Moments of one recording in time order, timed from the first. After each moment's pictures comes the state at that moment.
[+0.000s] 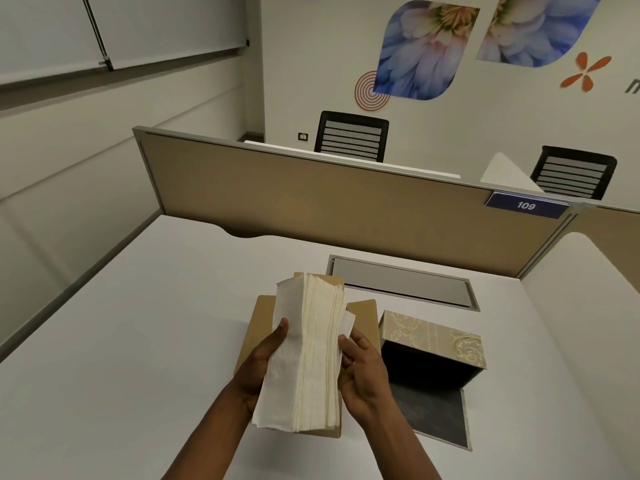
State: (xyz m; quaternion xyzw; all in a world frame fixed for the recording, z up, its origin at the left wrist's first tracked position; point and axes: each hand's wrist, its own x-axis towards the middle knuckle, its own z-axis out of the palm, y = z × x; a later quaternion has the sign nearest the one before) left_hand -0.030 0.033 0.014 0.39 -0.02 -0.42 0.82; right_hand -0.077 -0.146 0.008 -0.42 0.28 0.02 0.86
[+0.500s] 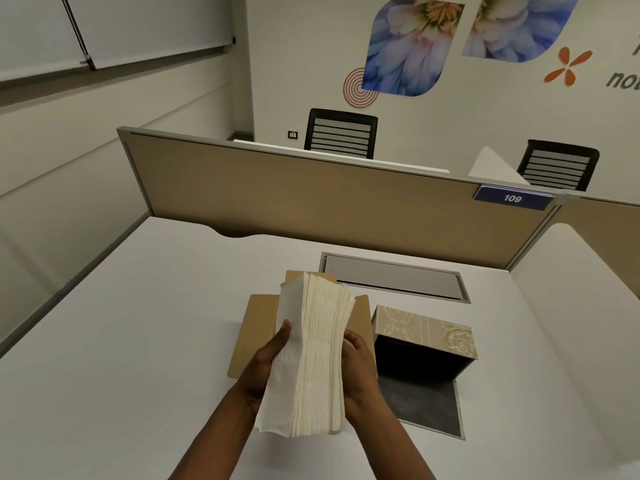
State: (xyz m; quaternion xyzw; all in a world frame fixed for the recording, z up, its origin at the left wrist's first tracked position) left_hand -0.035 0.018 0.013 0.33 -0.04 -0.46 0.82; right_hand -0.080 -0.137 0.009 -0.48 0.30 0.01 0.82
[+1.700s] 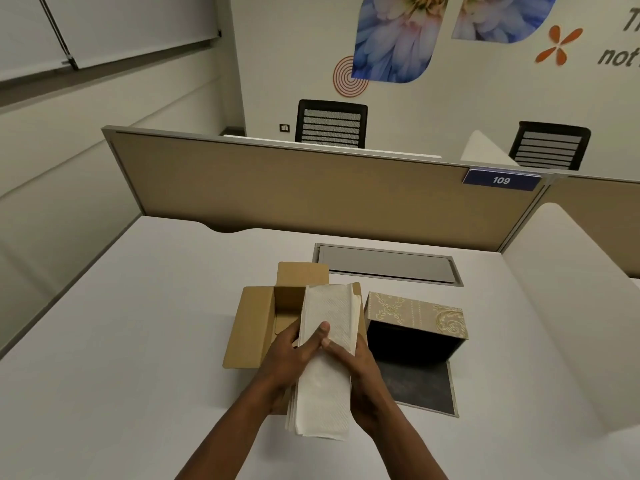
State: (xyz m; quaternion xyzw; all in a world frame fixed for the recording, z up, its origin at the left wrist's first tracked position) left_hand -0.063 -0.019 0.019 0.70 -0.05 -0.23 0.68; right_hand -0.121 -0.152 0.019 -0.58 0.23 0.03 0.78
